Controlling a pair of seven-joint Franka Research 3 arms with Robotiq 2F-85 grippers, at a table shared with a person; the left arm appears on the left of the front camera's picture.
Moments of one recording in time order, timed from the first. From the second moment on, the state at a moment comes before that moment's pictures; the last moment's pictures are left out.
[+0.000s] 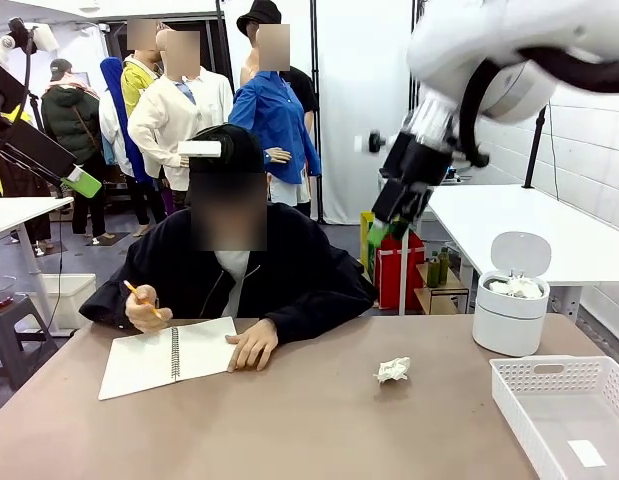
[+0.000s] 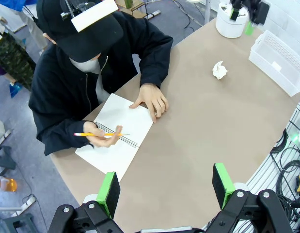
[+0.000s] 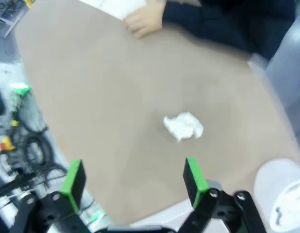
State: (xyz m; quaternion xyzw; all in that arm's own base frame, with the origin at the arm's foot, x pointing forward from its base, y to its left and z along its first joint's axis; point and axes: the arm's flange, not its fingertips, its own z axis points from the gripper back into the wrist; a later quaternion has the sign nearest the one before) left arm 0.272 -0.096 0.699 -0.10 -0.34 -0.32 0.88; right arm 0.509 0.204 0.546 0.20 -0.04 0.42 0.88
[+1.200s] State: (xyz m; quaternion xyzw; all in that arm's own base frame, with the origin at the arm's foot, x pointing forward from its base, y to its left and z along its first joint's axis) left arm 0.272 -0.096 0.699 -0.10 -0.34 -0.32 0.88; right arm 0.479 0.219 0.374 0.07 -0.02 0.40 0.91
